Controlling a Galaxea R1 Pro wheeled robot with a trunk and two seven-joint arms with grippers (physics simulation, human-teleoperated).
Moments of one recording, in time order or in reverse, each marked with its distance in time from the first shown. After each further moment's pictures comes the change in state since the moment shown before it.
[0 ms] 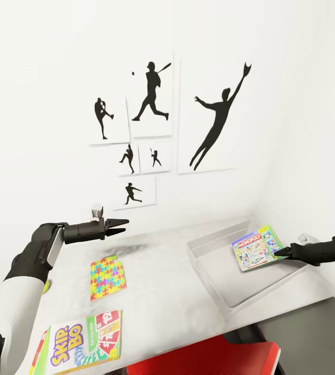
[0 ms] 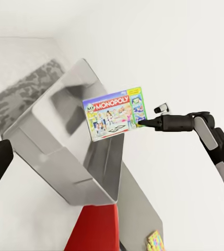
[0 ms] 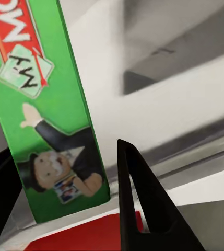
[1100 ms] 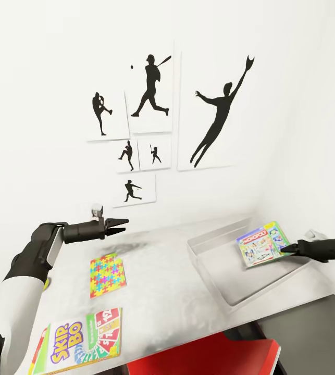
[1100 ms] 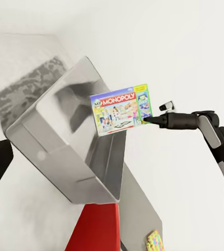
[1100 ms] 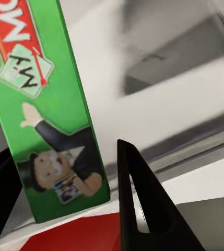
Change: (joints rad) left arm -0.001 0.001 0.000 -0.003 0.002 0.000 -0.002; right arm -0.005 -0.043 -0.002 -0.029 -0.002 -0.001 0.020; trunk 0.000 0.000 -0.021
